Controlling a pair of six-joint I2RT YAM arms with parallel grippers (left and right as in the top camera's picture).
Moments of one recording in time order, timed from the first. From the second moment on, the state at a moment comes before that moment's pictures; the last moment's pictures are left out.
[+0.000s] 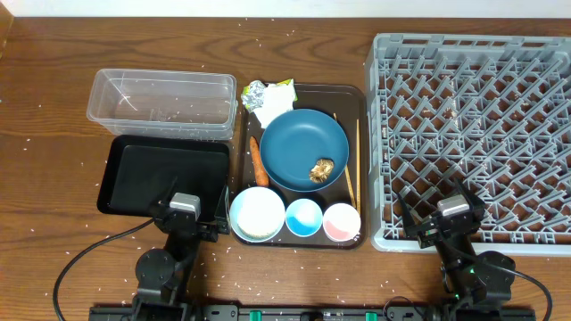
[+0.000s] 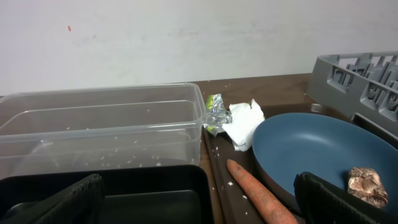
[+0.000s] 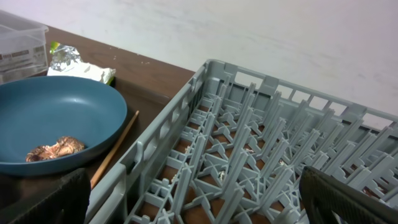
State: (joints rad) left arm -0.13 0.01 0.02 -0.10 0.07 -0.01; right arm -0.02 0.01 0.06 -0.17 -0.27 -0.22
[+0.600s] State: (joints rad) left arm -0.13 0.01 0.02 -0.09 0.10 -0.11; right arm -0.02 0.01 0.06 -0.11 -0.32 -0.15
